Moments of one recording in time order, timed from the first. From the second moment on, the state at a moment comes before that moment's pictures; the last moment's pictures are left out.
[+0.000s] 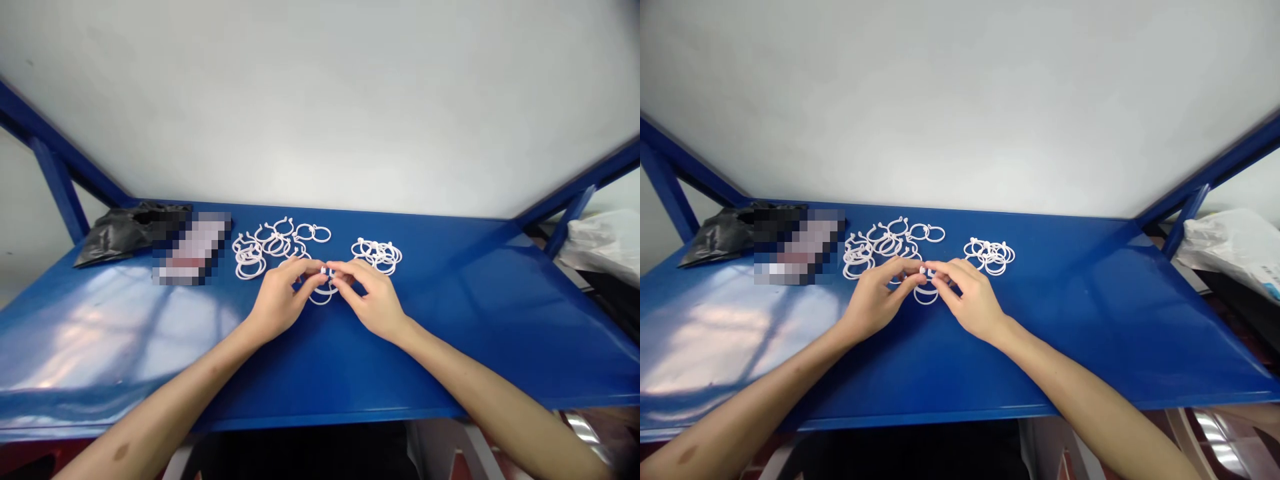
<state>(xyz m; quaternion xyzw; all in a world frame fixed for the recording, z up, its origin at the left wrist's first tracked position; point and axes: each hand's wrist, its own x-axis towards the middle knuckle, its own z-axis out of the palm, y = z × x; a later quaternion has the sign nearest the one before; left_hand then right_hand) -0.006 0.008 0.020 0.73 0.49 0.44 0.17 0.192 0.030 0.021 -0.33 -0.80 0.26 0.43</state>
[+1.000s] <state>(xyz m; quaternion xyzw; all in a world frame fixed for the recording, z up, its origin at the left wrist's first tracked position) -0.026 0.018 0.027 0.76 0.52 0.38 0.13 0.214 0.053 0.030 -0.37 -0.84 0.03 0.39</state>
